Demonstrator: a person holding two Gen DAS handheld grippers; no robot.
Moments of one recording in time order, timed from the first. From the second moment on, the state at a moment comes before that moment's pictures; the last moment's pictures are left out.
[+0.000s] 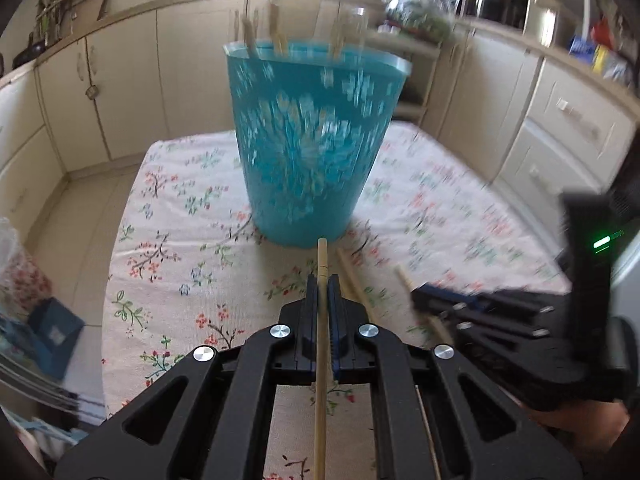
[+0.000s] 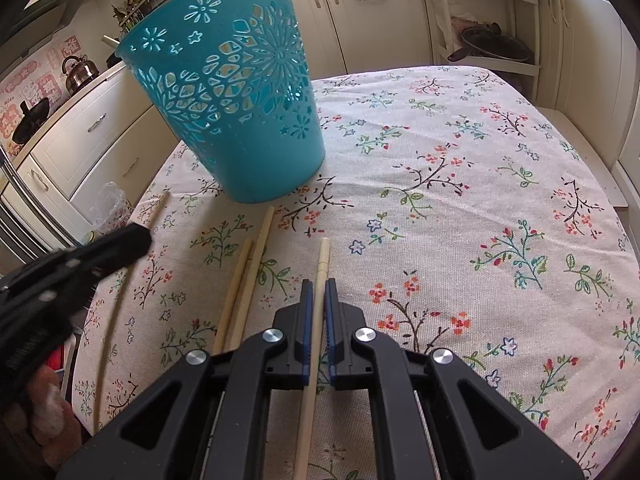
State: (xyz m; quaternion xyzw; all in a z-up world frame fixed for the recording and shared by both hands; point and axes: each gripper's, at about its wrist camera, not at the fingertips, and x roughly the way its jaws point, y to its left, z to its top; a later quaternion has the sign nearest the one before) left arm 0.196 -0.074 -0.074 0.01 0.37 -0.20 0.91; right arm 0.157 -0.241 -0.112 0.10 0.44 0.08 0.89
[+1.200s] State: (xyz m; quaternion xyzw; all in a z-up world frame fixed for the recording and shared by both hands) left arm 0.314 -0.064 0.108 -0.17 0.13 -0.19 0.96; right arm 0.158 -0.246 -0.114 0.12 0.44 0.09 0.89
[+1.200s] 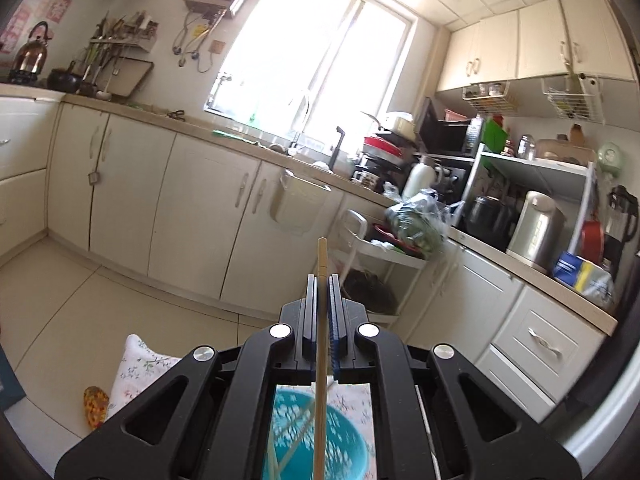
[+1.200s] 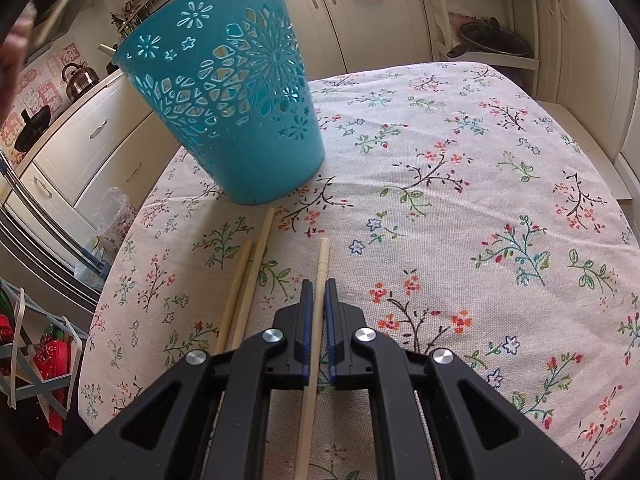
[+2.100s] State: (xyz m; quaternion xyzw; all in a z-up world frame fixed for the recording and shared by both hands) left arm 0.283 -0.054 0.046 -0.07 0.18 -0.16 0.97; right arm 0.157 -0.245 -0.113 0.11 0.44 0.09 0.89
